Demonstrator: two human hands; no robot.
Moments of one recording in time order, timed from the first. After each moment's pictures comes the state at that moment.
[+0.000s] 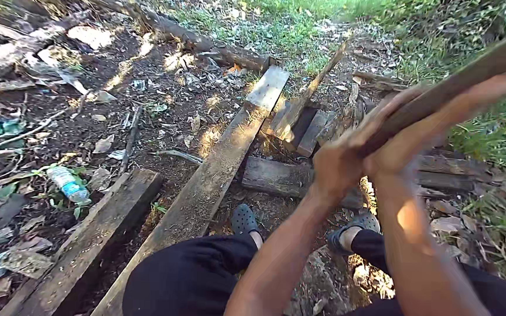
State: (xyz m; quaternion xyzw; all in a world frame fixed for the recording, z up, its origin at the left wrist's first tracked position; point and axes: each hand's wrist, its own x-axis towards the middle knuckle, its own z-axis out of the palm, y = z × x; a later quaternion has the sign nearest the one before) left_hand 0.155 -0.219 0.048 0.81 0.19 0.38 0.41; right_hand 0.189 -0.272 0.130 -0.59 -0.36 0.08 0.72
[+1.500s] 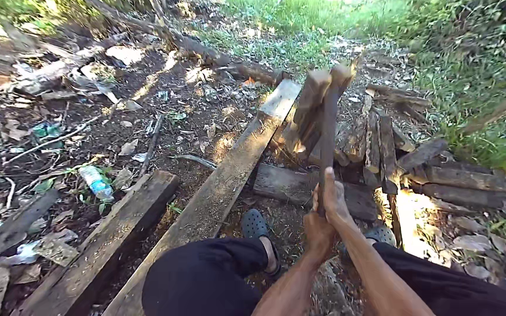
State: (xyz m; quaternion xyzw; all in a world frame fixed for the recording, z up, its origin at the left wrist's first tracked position) left_hand 0.096 -0.273 -0.096 0.67 0.46 0.20 0.54; right_hand 0.167 -0.256 -0.043 -0.69 -0.19 0.30 0.63
